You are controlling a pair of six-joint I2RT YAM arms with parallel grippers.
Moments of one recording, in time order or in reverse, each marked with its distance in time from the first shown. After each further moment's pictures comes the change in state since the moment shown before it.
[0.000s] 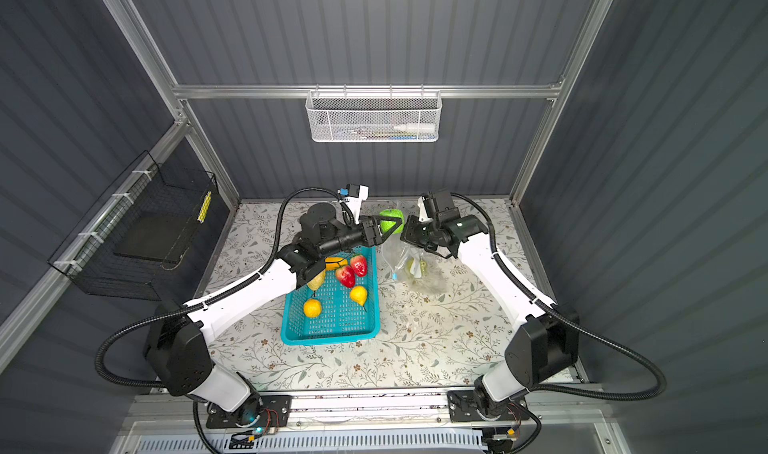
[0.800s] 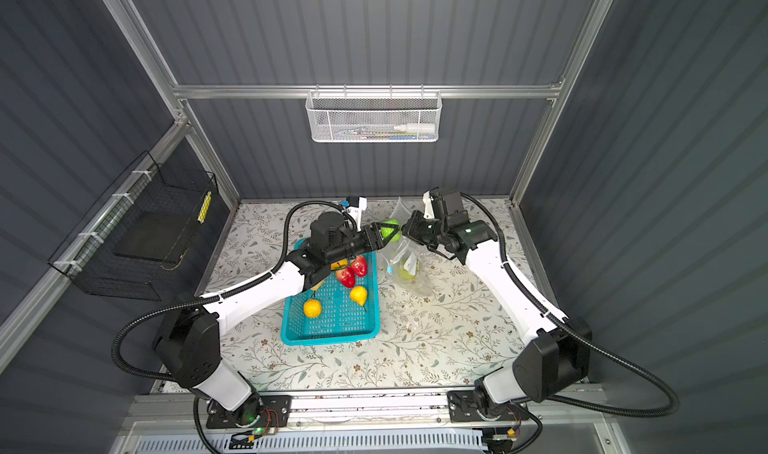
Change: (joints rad) left arm -0.009 0.048 -0.042 -0.083 -0.071 -0.077; right arm -0.012 -0.070 -0.048 0.098 -0.048 0.089
